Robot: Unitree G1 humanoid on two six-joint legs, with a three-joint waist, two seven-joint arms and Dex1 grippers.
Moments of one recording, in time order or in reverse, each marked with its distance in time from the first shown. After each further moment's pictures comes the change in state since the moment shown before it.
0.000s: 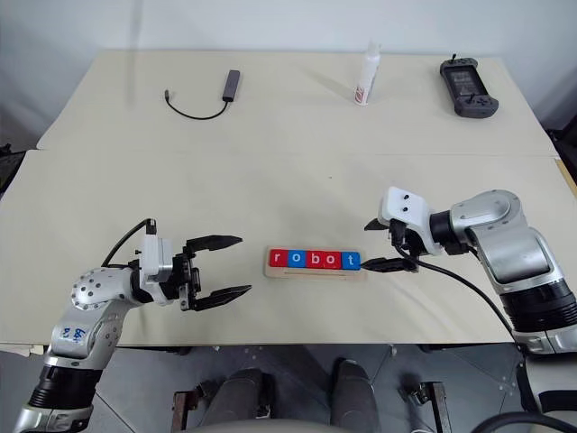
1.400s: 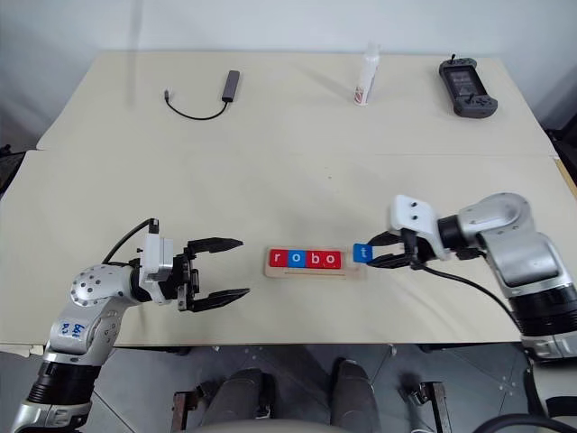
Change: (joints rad) left arm -0.012 0.011 0.000 0.022 0.000 0.030 -0.039; right arm -0.008 0.017 0.082 -0.019 -0.009 -0.038 0.083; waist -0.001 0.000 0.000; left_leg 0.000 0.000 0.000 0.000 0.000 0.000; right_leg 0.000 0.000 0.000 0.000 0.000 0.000
